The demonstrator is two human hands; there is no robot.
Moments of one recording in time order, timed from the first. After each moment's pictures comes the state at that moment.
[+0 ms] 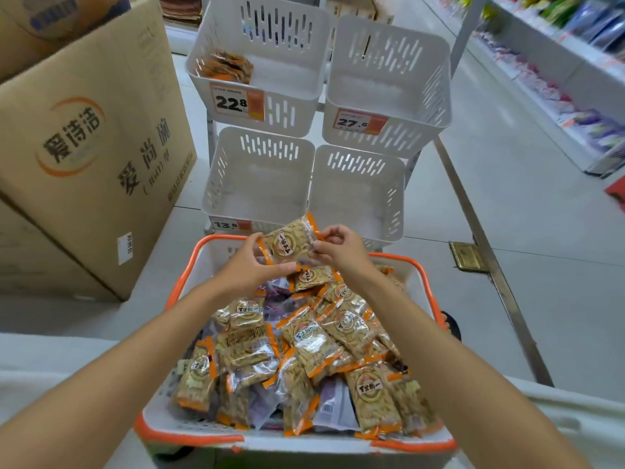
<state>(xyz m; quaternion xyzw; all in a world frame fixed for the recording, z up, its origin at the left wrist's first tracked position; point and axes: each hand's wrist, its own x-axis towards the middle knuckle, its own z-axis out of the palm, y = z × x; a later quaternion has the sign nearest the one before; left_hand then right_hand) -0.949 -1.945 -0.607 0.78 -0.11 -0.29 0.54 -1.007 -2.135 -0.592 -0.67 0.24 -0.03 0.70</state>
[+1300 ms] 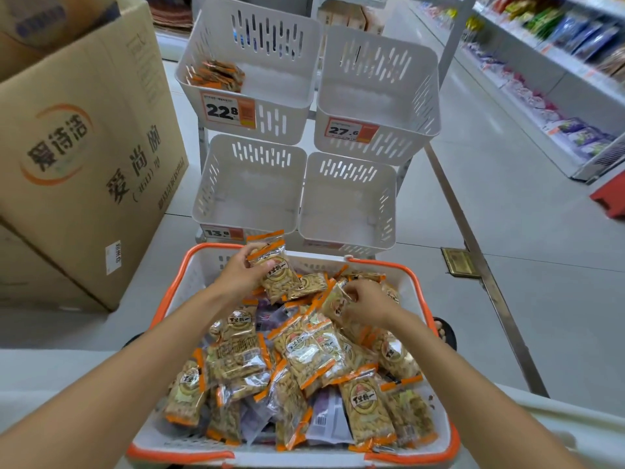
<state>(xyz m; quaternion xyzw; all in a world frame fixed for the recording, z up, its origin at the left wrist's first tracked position) -0.947 -1.957 -0.617 0.68 -0.04 -0.31 0.66 -1.061 -2.187 -0.627 -0.94 0.17 0.16 0.24</state>
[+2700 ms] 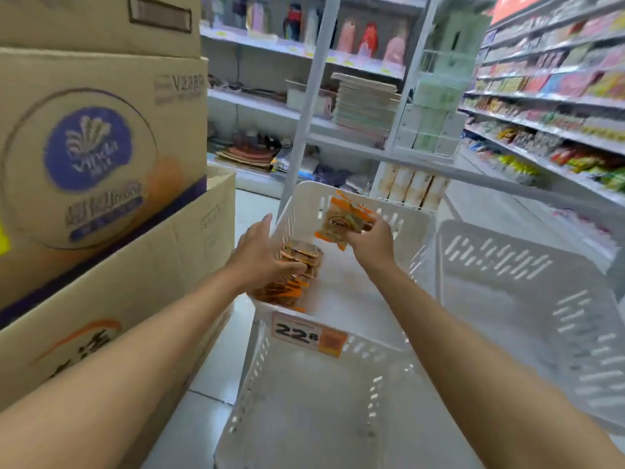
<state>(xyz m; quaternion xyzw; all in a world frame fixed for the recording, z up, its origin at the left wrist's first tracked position) -0.542 -1.973 -0.479 0.91 -0.17 0.02 0.38 -0.552 -2.184 -0.463 -0.81 0.07 -0.27 0.52</state>
